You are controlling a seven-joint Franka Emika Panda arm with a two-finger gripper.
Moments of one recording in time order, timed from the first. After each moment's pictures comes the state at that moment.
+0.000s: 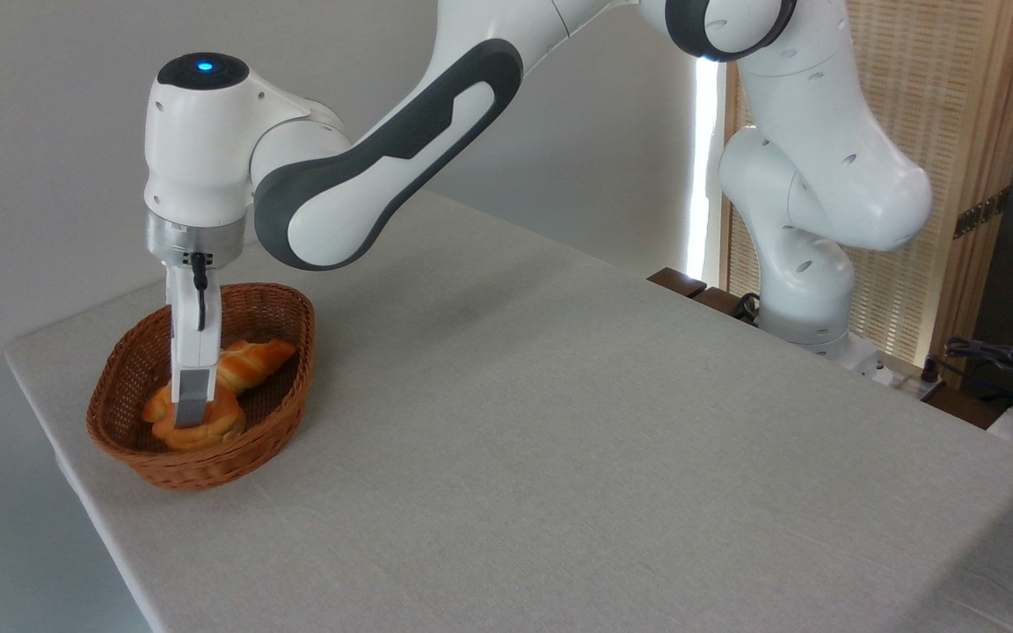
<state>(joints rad) -0.03 0.38 -0.39 -1.69 -0.06 2.41 0.78</state>
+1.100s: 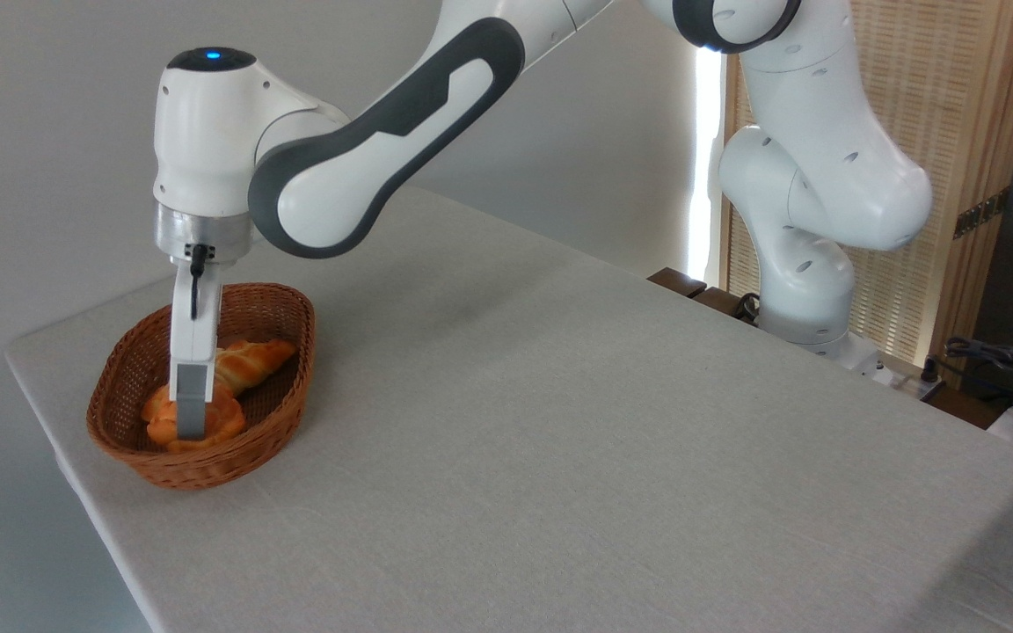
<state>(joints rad) -0.03 0.35 -0.39 -1.72 0.10 2.41 0.79</state>
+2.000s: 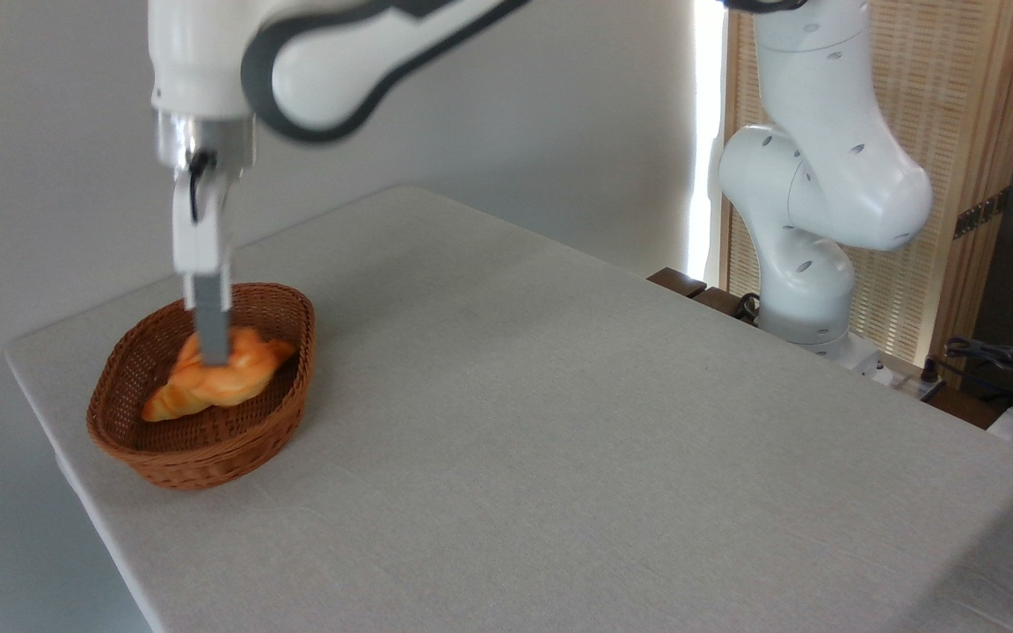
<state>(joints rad) -0.03 0.20 -0.39 -1.67 0.14 2.11 0.81</state>
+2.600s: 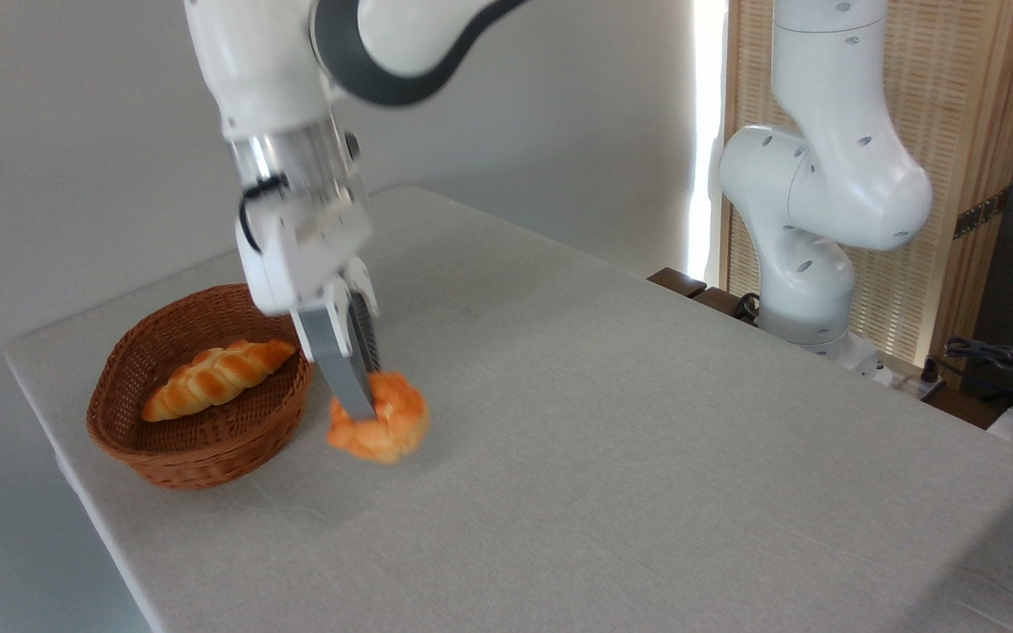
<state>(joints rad) -0.03 0.07 -0.21 -1.83 0.25 1.90 1.26</state>
